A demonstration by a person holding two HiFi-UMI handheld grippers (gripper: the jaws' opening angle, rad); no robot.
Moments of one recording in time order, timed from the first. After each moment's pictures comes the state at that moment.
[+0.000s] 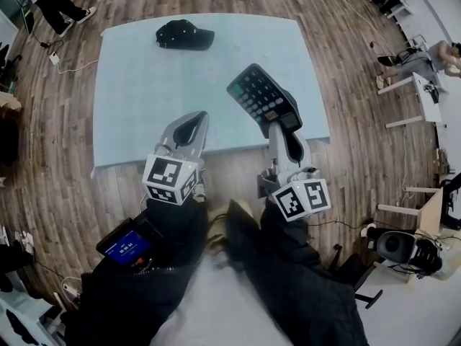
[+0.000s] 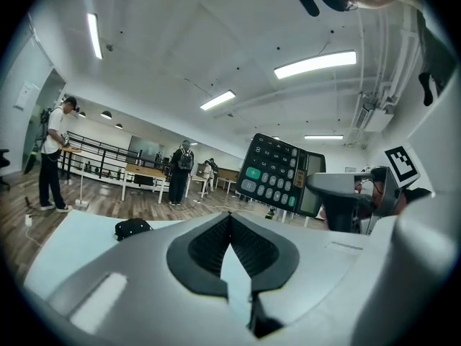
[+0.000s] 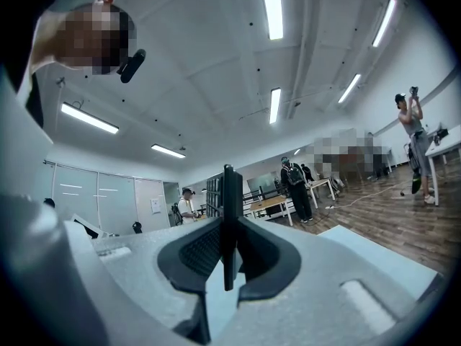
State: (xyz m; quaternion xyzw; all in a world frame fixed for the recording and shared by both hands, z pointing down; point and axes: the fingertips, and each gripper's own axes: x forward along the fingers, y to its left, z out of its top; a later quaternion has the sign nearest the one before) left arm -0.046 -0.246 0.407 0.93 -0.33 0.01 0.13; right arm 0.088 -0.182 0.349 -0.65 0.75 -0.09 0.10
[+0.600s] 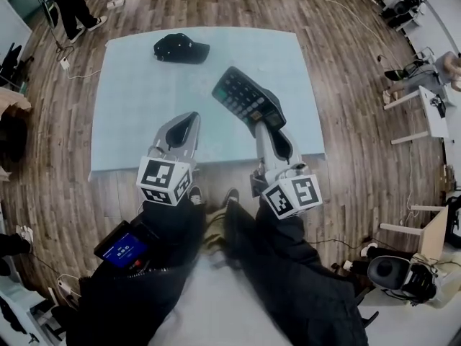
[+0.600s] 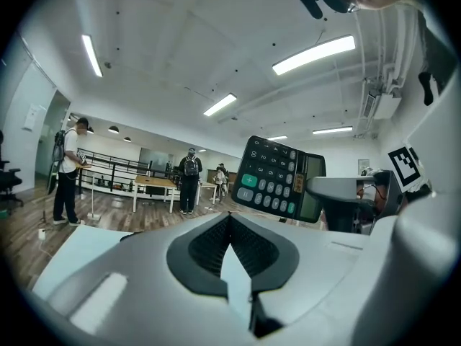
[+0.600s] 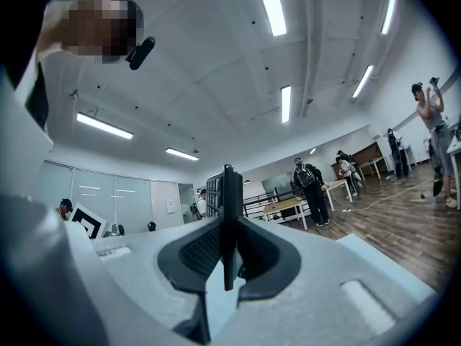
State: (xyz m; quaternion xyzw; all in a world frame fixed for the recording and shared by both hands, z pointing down) left arm 0.011 -0.271 0.388 0.92 -0.38 0.02 0.10; right arm 0.143 -0.219 0.345 -0.60 0.79 -0.08 0.10
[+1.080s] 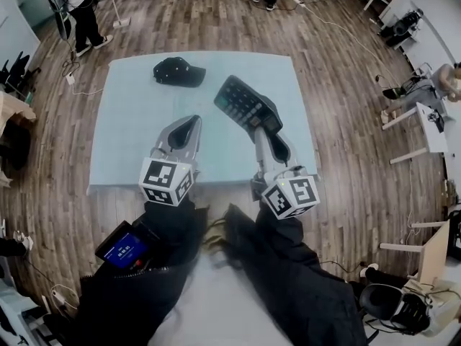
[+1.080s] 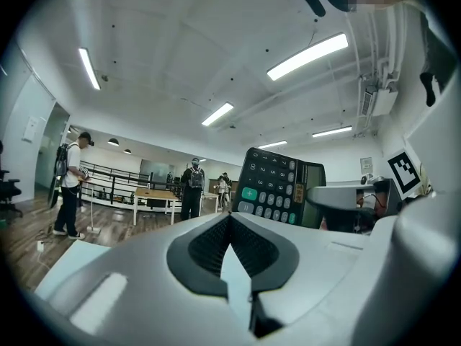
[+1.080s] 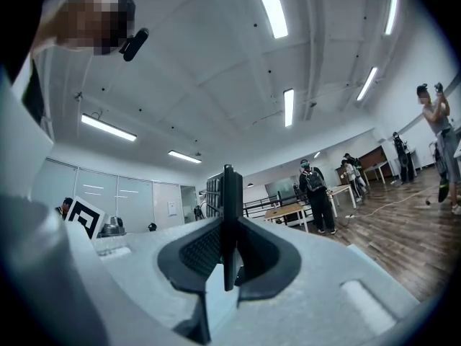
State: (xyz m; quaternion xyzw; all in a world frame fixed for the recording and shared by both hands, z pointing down) left arm 0.045 -0.284 0.349 0.92 -0.39 -0.01 0.06; right arm 0.178 -0.231 0.326 -0.59 0.80 -0.06 0.11
